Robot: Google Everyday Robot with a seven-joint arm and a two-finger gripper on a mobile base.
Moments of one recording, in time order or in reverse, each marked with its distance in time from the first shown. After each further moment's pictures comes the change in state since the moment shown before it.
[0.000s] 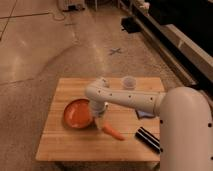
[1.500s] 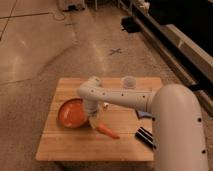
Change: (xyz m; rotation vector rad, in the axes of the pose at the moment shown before) arm -0.025 -0.021 -0.001 0.017 0.003 0.005
